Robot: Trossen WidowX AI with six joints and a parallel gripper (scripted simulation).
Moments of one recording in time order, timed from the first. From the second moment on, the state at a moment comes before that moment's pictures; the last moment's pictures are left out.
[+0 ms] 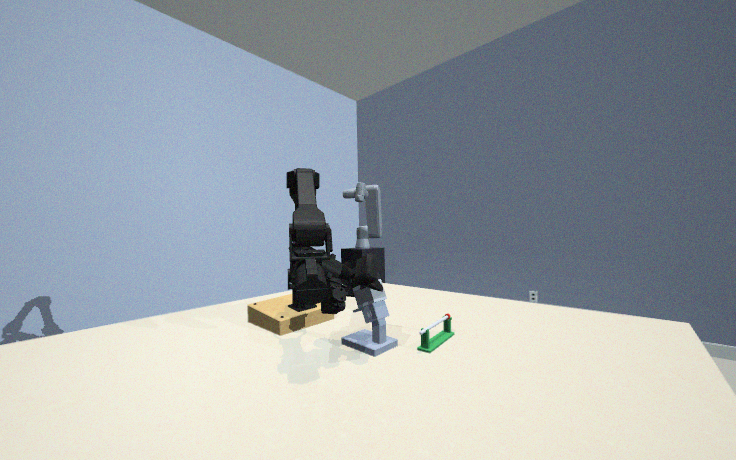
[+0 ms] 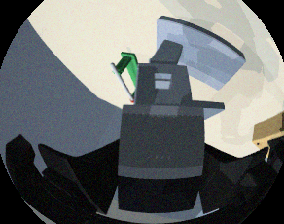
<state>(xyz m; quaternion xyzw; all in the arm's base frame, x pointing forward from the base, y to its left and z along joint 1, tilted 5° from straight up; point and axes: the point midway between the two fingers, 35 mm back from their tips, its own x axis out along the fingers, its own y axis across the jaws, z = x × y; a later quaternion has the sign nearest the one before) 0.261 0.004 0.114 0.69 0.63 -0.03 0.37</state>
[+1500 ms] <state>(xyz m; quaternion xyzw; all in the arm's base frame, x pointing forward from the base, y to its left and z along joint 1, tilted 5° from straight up) 0.242 0.009 0.146 0.69 0.63 -0.03 0.35</state>
